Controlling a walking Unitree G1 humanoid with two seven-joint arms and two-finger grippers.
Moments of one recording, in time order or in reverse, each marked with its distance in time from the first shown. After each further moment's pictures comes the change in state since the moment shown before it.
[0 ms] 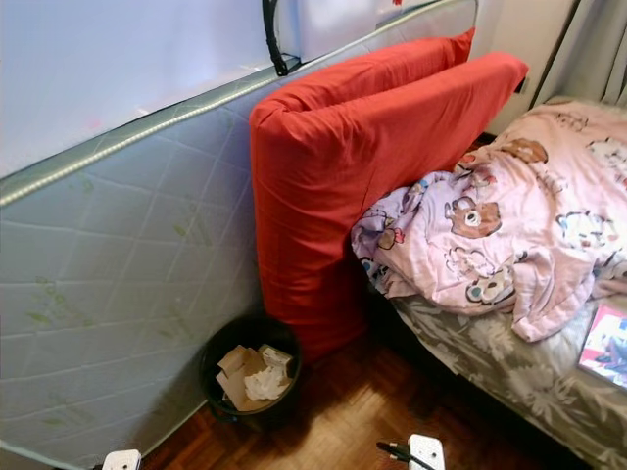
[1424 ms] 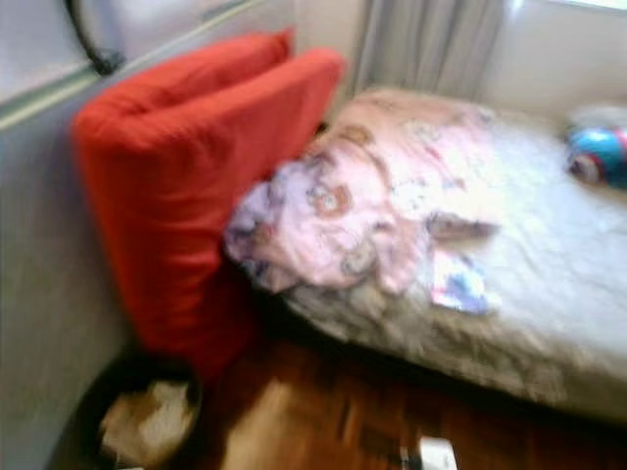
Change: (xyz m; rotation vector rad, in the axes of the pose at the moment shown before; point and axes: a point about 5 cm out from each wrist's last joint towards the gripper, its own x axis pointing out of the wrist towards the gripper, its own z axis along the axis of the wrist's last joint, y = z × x) left arm -0.005 -0.006 -0.033 -0.023 0.057 0.022; right arm -0.005 -0.024 -0.002 -0.091 0.031 -0.002
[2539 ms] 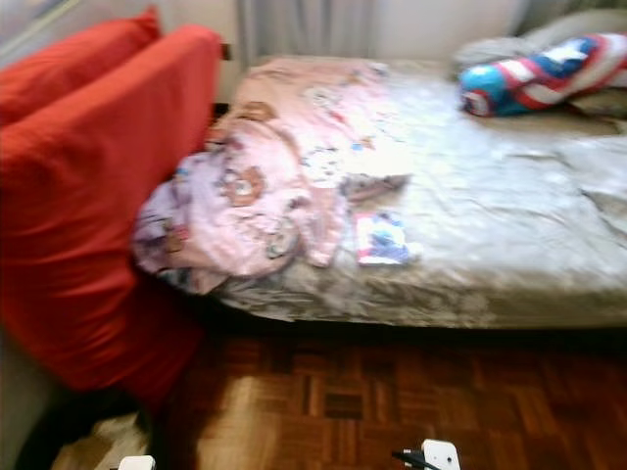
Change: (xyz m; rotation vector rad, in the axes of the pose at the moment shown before) left arm 0.004 -0.010 0.021 0.055 -0.076 -0.052; right arm -0.001 -0.003 0.001 0.018 -0.023 0.004
